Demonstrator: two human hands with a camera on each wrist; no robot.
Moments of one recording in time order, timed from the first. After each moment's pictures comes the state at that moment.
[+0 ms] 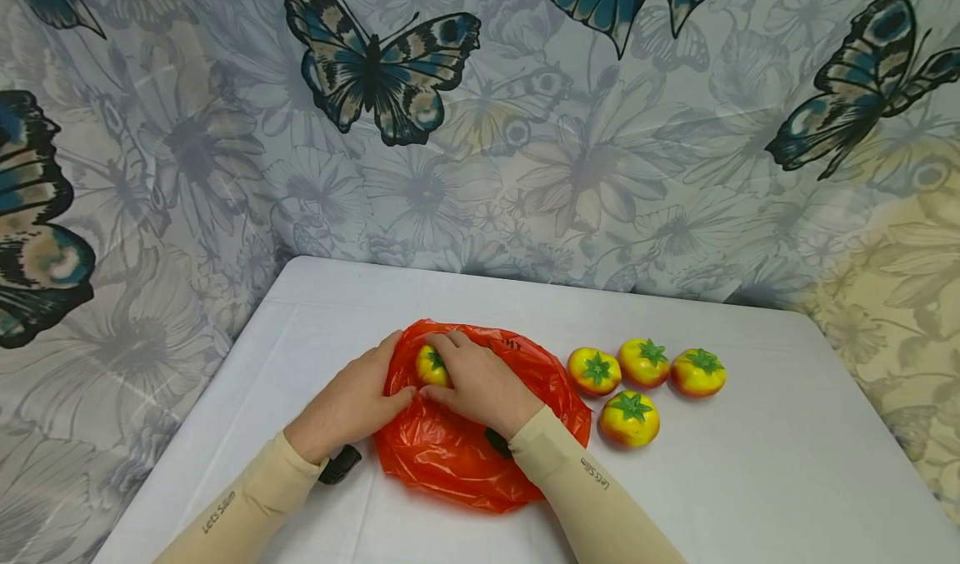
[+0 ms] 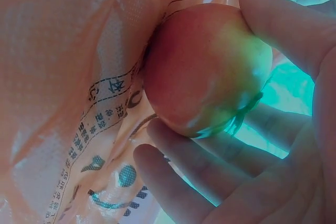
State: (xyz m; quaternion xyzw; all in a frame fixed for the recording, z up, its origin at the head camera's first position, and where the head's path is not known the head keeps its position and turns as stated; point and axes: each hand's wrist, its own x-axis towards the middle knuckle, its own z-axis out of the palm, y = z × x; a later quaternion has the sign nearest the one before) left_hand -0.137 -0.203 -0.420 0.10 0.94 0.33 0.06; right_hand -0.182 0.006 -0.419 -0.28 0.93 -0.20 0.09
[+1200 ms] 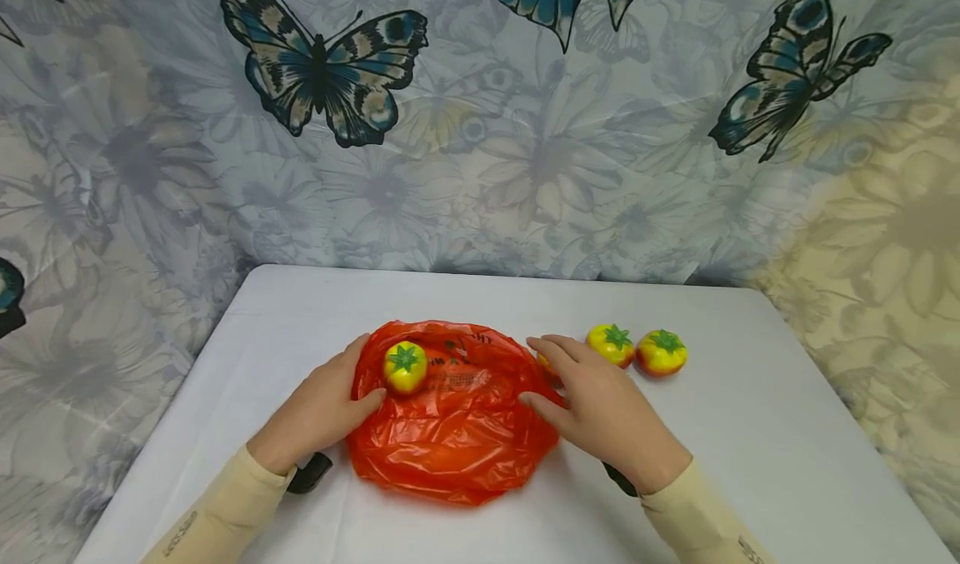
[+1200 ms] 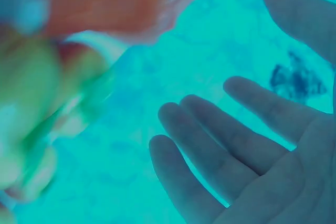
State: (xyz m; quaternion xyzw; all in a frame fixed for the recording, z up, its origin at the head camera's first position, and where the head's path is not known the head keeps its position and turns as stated) left_hand -0.134 -0.201 -0.416 0.10 0.93 0.33 0.08; right_hand -0.119 0.161 -0.370 -0.21 0.96 -0.15 -0.06
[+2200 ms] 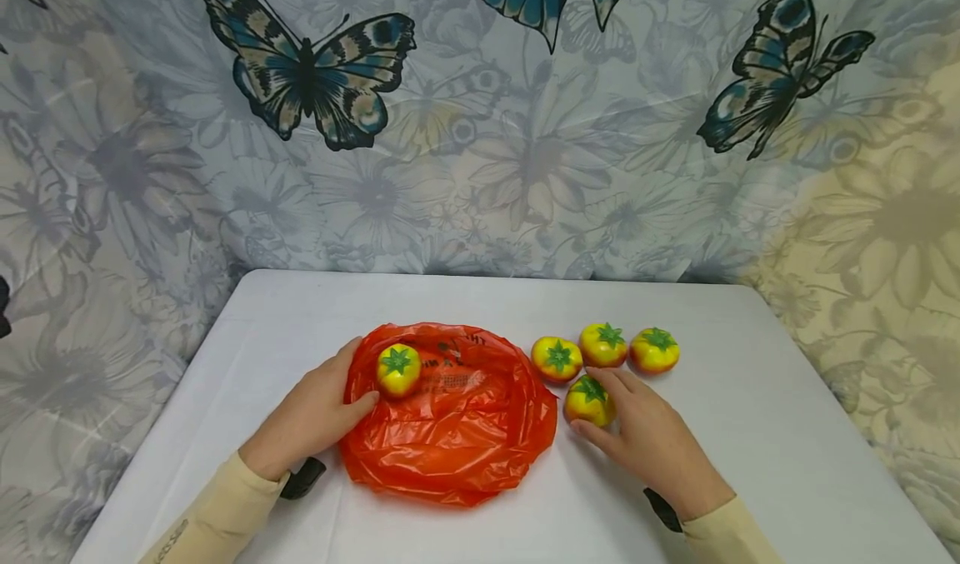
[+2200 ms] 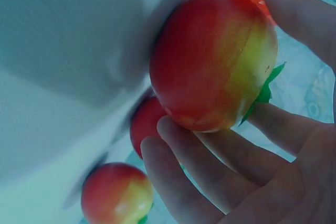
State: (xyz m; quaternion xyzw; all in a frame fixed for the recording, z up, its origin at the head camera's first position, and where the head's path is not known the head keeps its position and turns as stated) left_hand -0.136 -0.202 -0.420 0.11 0.94 0.32 0.07; right_hand -0.103 0.227 -0.415 -0.08 0.99 -0.14 0.00
